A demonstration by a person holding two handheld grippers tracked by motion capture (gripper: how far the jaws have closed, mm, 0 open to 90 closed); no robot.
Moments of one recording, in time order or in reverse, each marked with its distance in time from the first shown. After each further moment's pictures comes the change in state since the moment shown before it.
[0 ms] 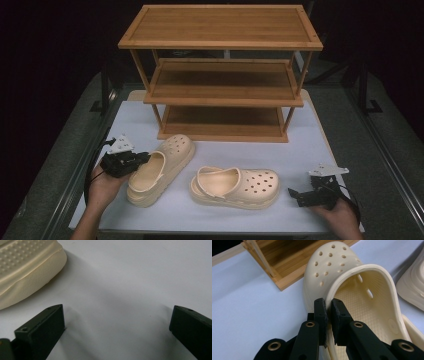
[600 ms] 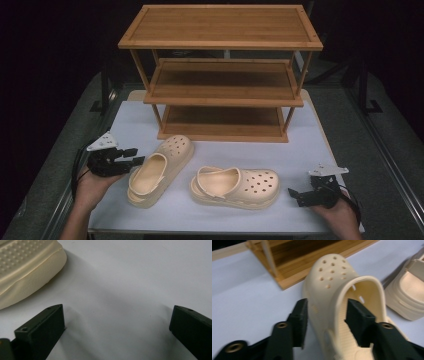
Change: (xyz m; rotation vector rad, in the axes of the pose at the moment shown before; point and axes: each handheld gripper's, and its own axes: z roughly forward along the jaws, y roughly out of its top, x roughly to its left) left arm 0.021 -0.008 -0.027 -0.065 -0.064 -0.118; right arm 0.000 0.001 0.000 0.003 -0.003 -0.005
